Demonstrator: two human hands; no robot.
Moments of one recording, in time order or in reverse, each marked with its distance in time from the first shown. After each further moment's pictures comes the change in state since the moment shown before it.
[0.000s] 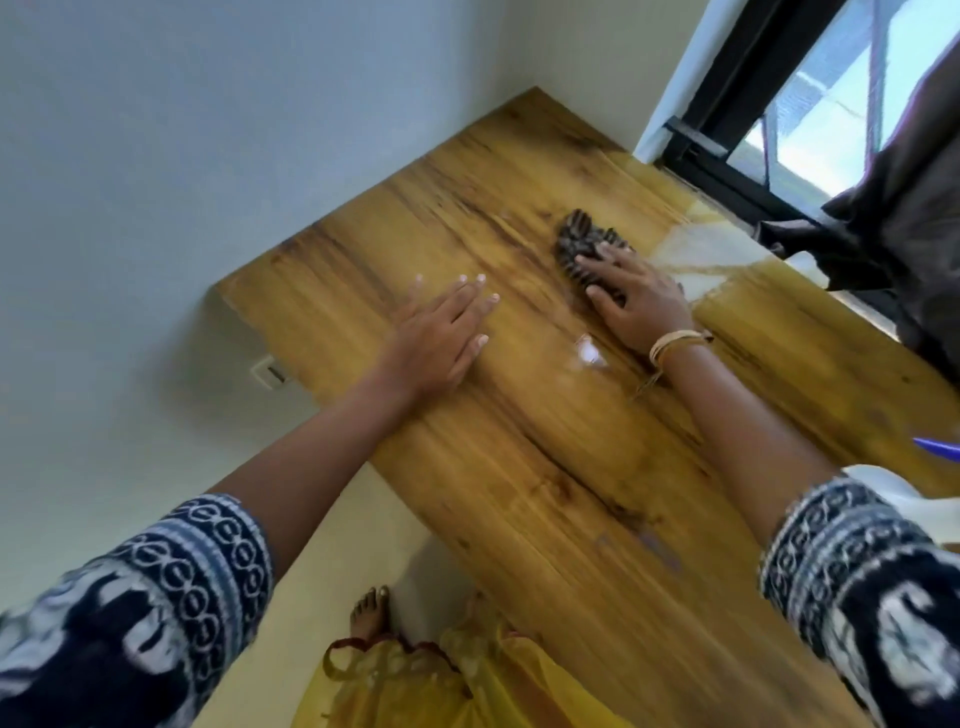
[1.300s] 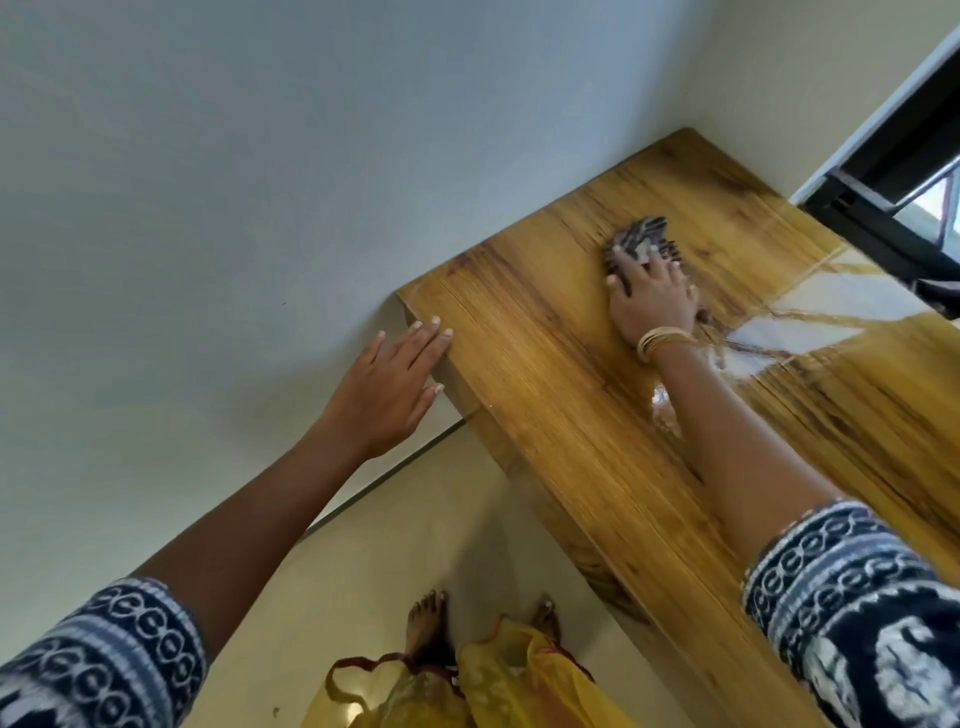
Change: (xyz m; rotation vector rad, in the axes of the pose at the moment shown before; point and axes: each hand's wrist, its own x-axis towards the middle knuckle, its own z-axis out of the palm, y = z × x) left_hand -0.161 -0.154 -0.042 0.096 -0.143 -0.207; right_hand 0.062 -0.179 0.053 -0.073 -0.026 0.259
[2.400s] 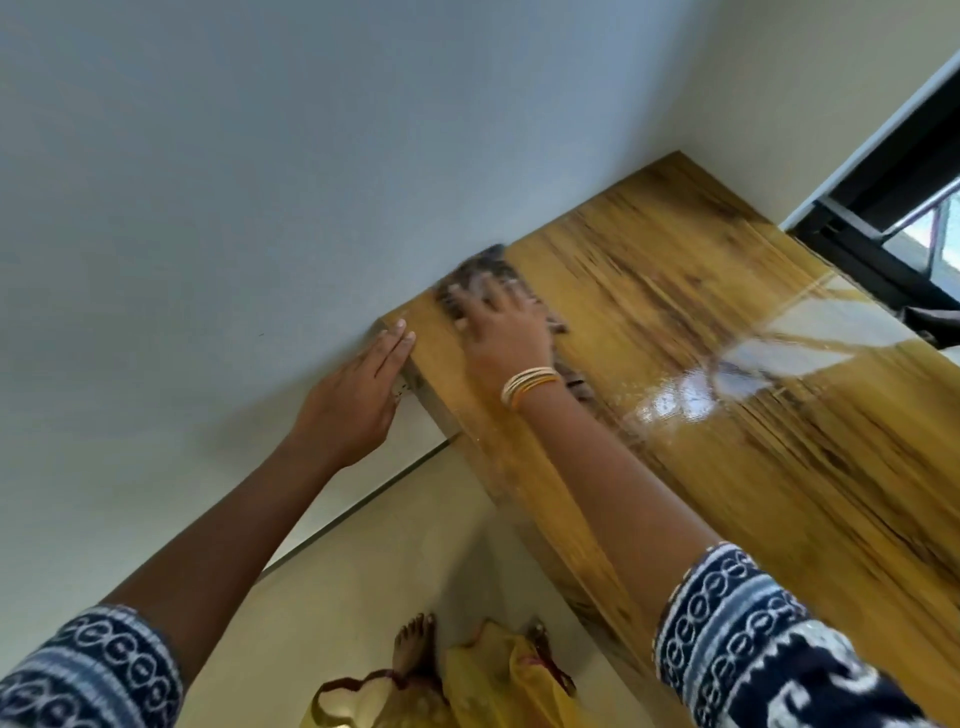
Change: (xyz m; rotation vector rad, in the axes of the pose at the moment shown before) left_hand 0.019 -0.024 0.011 -0.113 0.033 -0.114; right_hand -0.036 -0.126 0.031 -0.057 -0.029 -0.423
